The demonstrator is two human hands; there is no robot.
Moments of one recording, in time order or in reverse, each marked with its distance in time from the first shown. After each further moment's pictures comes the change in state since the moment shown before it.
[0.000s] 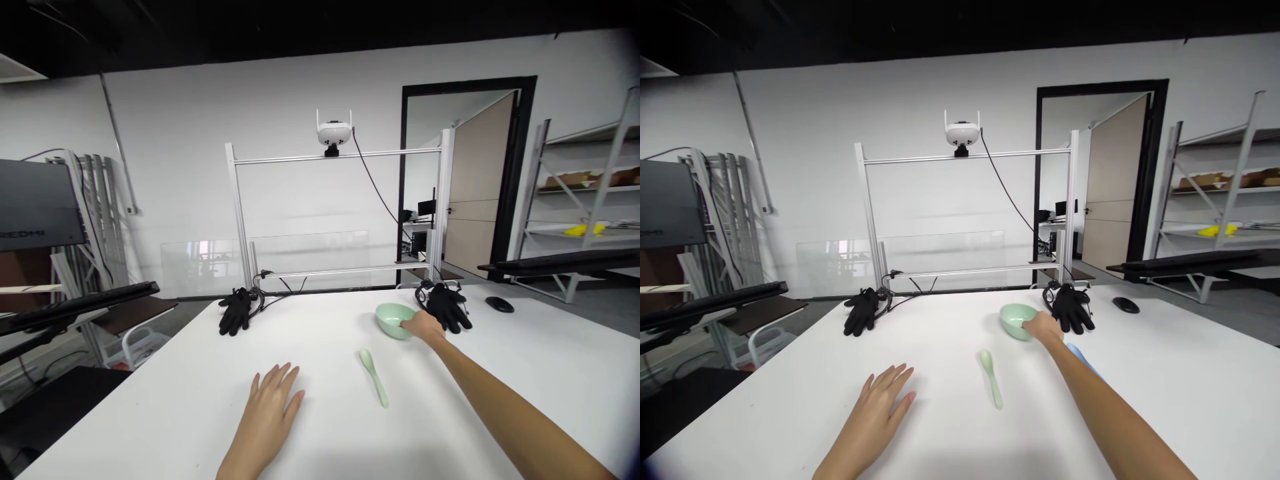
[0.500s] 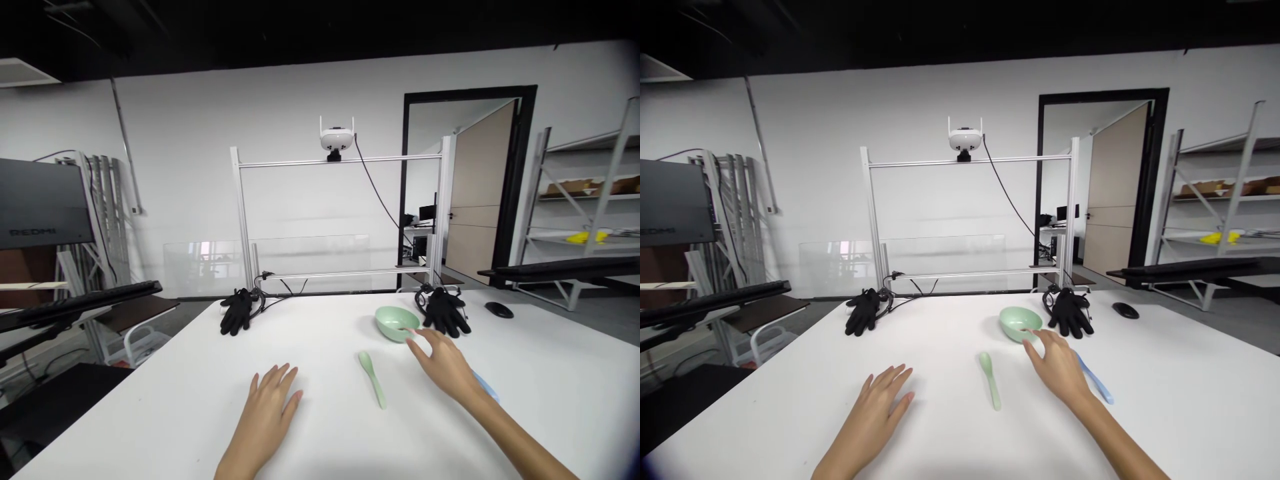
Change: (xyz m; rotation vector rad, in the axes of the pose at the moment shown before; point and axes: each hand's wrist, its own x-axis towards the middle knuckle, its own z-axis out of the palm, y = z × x) left_hand -0.001 -0.001 0.002 -0.003 0.004 -0.005; right_hand -0.107 0.039 -0.022 0.064 0.223 -0.495
